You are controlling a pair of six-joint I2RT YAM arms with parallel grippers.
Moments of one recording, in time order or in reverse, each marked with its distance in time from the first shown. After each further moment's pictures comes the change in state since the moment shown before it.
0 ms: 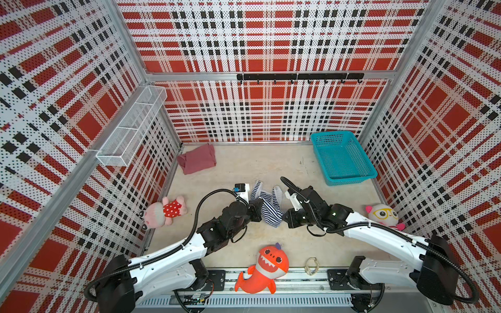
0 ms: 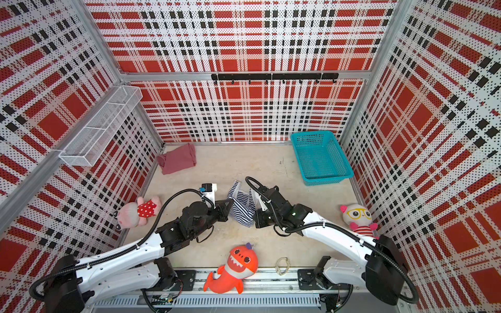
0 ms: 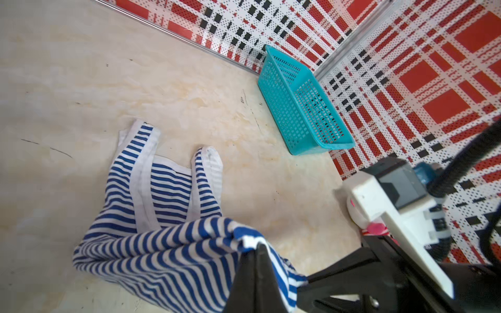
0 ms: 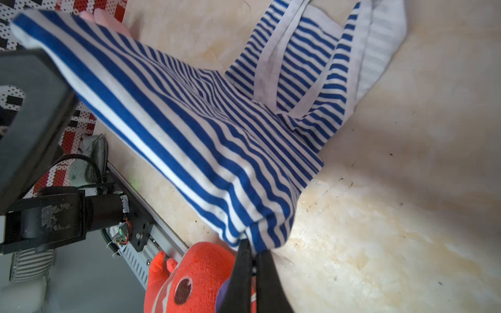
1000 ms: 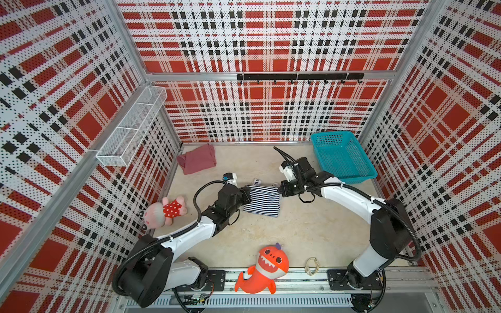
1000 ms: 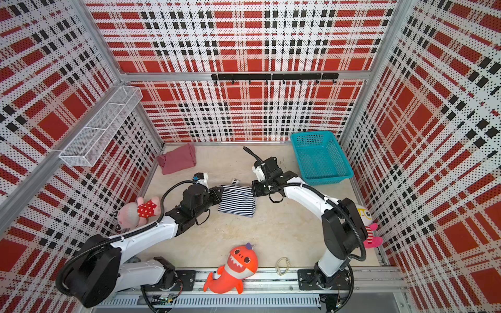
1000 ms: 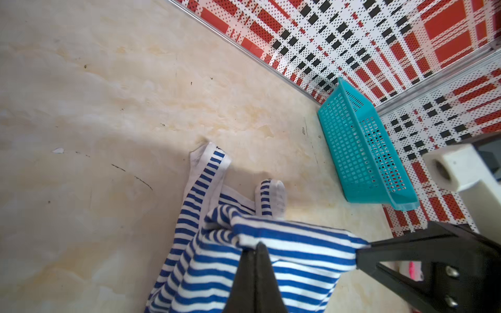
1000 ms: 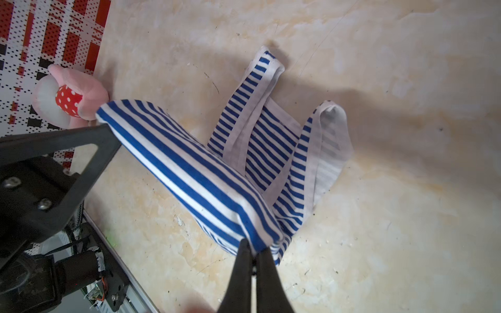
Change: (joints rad) left arm 0.374 0.306 -0.013 0.238 0.215 0.013; right arm -0.267 0.460 0.409 -0.043 -0.148 -0.259
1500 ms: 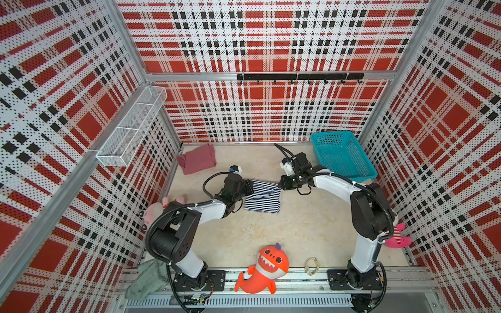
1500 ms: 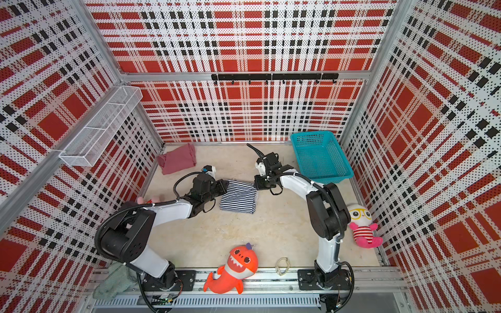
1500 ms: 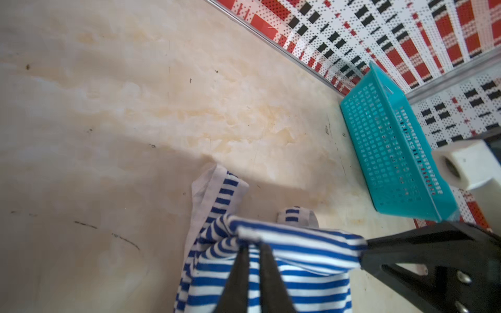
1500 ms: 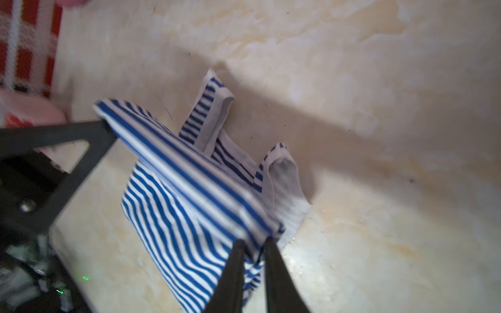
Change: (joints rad) left arm 0.109 0.359 0.181 0.129 0.136 0.065; right arm -0.103 0.234 0.135 0.037 -0.029 -0.066
